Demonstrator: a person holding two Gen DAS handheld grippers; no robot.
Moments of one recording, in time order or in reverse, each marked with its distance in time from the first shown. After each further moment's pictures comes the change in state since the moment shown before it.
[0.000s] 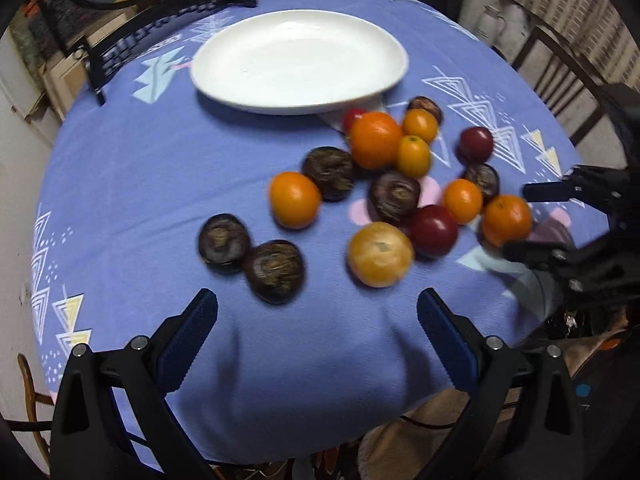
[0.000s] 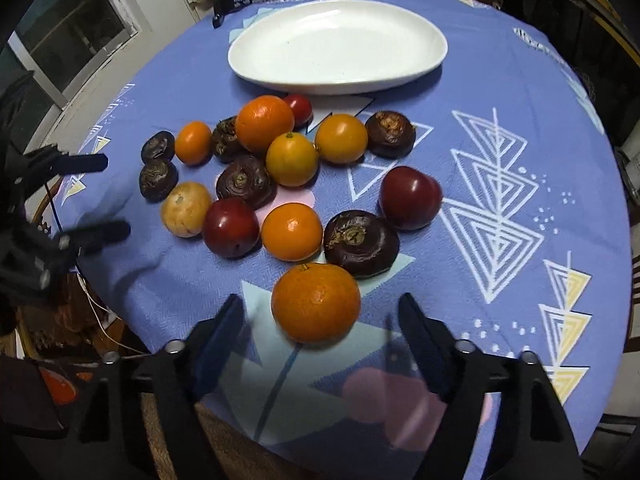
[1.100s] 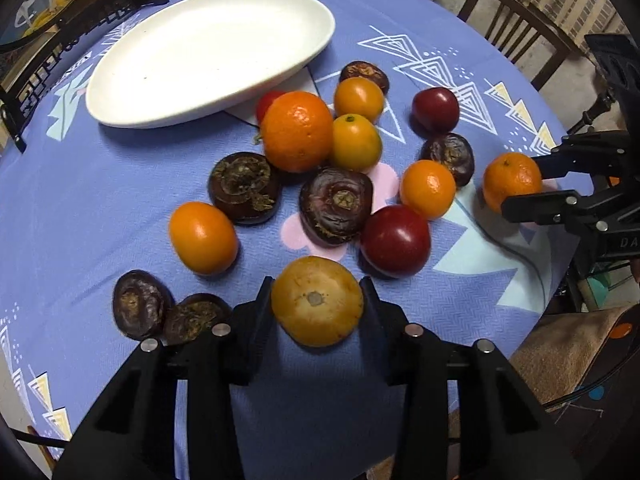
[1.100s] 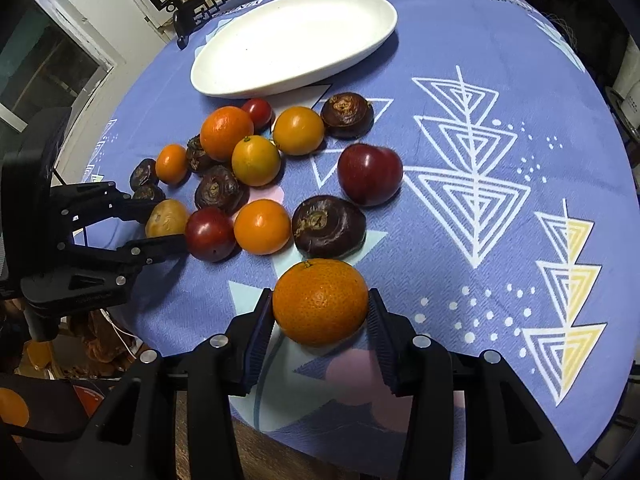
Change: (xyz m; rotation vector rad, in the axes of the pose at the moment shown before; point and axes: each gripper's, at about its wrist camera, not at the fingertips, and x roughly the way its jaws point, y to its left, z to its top) left arm 0.046 -0.026 0.031 0.182 0.083 -0.127; right arm -0.013 -0.033 -0.006 0.158 -0.004 0.056
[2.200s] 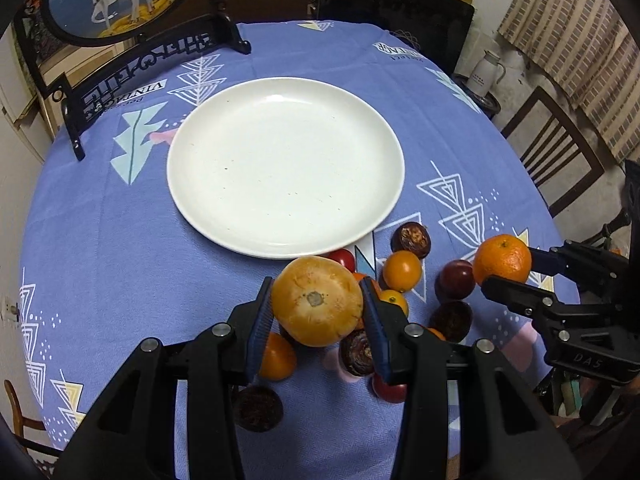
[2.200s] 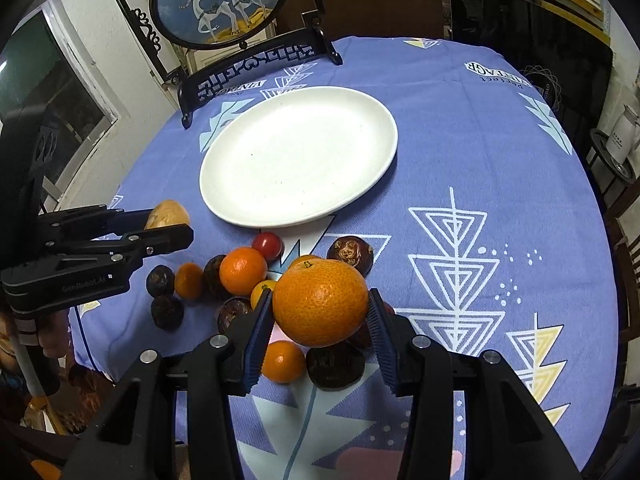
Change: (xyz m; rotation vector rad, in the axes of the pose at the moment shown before) left arm -0.065 0.042 0.065 -0.260 -0.186 0.057; right arm -0.042 0.010 0.063 0.002 -0.239 -0.028
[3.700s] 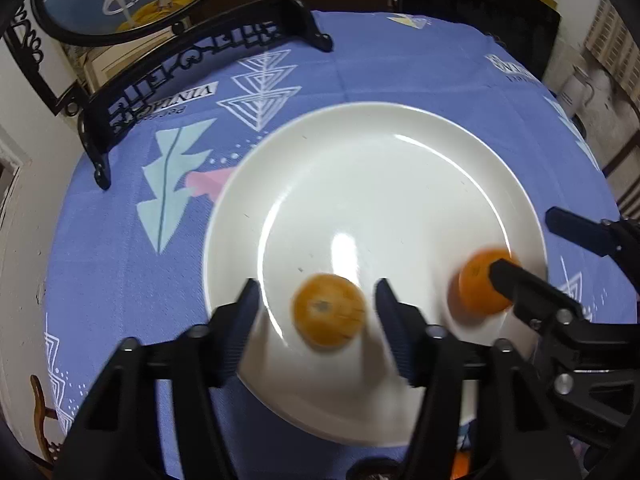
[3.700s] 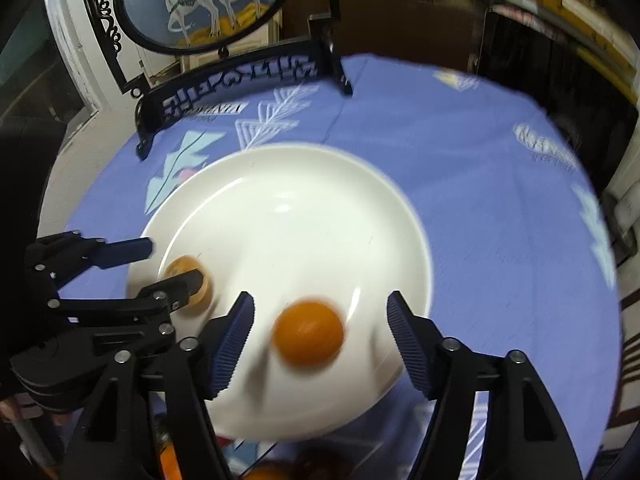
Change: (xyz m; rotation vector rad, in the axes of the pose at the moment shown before) left arm 0.090 0.050 0.103 -0.121 0.044 0.254; right arm 0.108 0.002 0.140 -0.127 -0.031 -0.078
